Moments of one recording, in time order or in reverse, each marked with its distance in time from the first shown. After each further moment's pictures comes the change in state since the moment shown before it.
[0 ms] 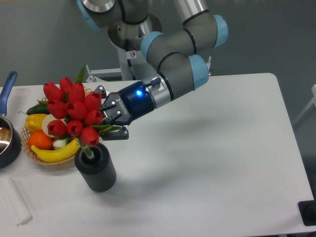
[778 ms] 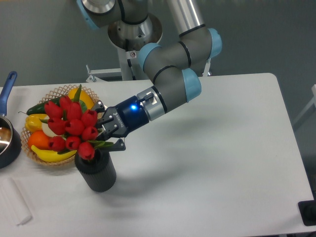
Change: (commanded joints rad) arm -0.009 -0.058 -0.015 0.009 0.051 0.087
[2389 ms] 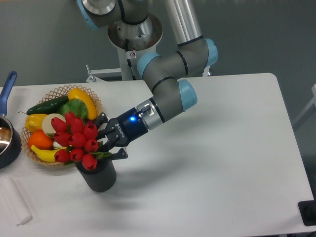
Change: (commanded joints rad) arm -0.005 -0.043 -0.043 0.000 0.078 0.103
